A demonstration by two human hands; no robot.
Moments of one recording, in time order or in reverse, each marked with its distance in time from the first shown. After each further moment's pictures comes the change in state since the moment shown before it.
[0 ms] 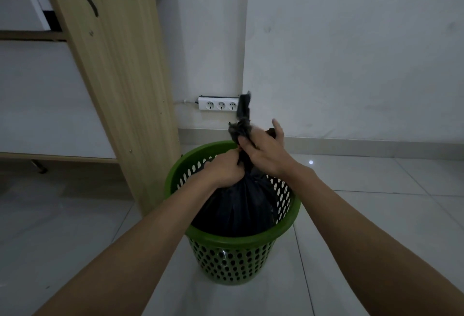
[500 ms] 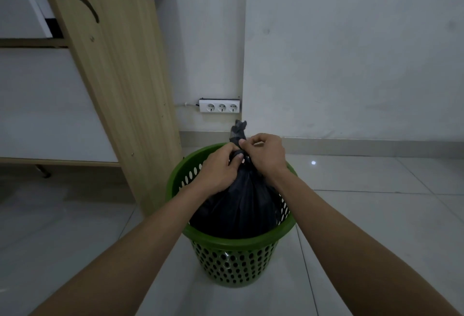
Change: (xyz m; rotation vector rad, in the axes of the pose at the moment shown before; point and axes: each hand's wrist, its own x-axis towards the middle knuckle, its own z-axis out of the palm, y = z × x) left_hand -0.008 -0.016 0.001 -0.148 0.267 0.112; right_hand 0.008 -0.005 0.026 0.601 0.330 0.552
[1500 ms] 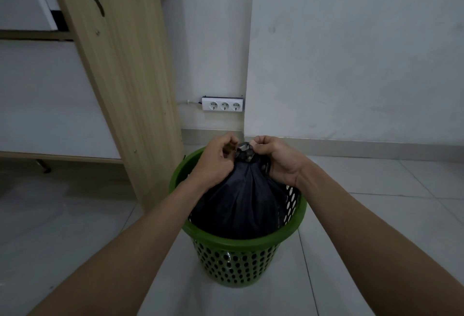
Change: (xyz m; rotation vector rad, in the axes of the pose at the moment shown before) left_hand 0.008 -0.010 -0.006 -0.362 0.102 0.087; right_hand -0.003 -0.011 -0.030 0.631 -0.575 0.320
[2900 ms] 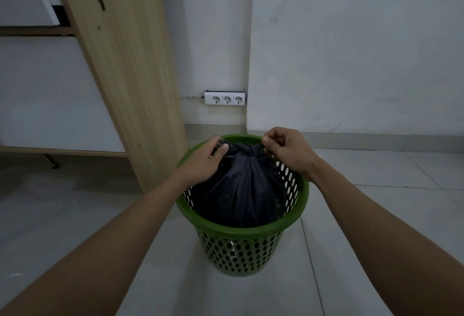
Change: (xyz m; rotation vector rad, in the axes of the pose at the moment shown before) left_hand -0.012 -0.027 -0.034 0.350 -0.176 -0.092; right_hand -0.009 0.008 -0.032 -0.714 0.176 -0.339
